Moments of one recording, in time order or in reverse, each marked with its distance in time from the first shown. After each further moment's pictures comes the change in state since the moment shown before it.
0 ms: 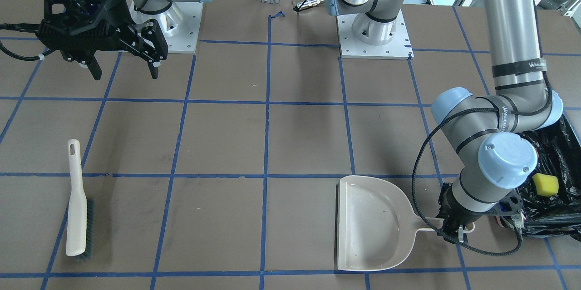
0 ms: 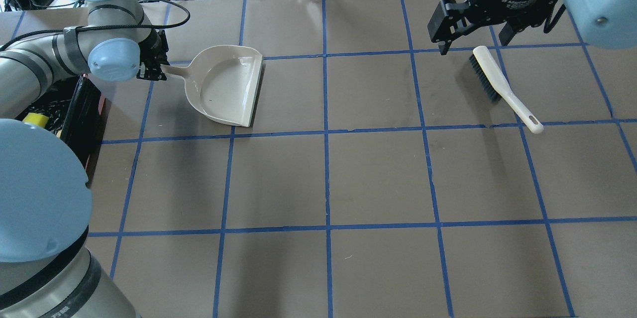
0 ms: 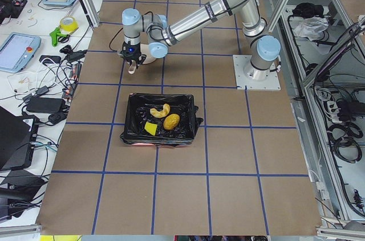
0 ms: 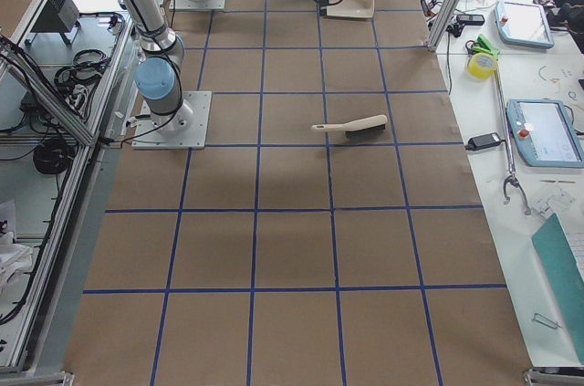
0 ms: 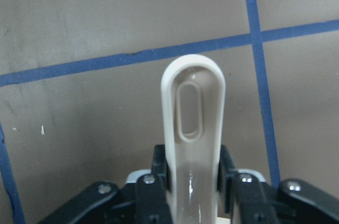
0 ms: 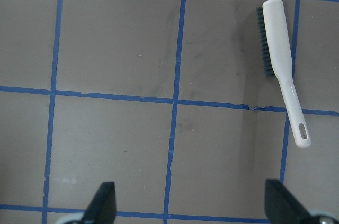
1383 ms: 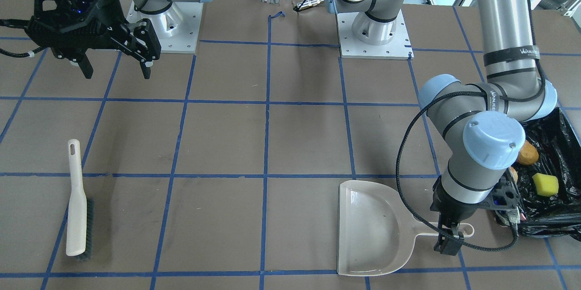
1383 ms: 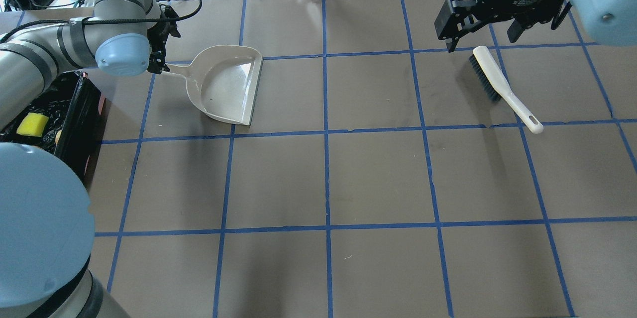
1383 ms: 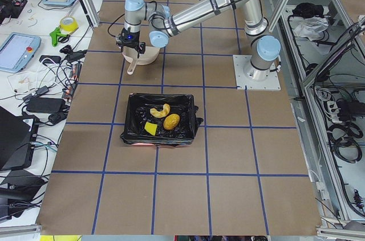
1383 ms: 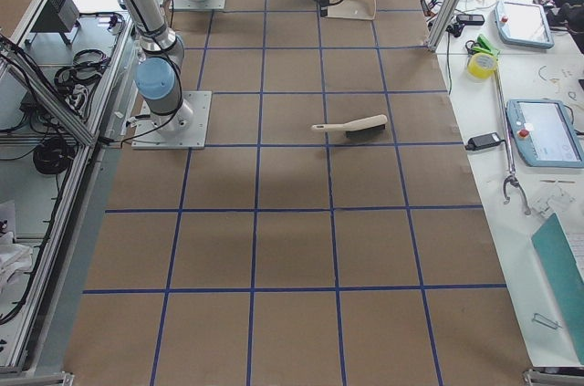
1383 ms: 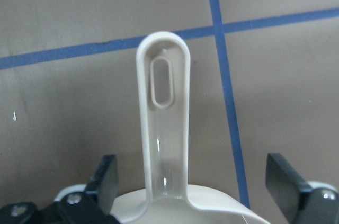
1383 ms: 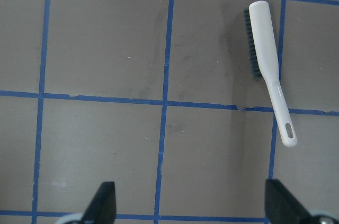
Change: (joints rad) left arm -0.064 0.078 -0.005 0.056 -0.015 0.060; right arm -0.006 -0.002 -0.006 0.000 -0.029 0.002
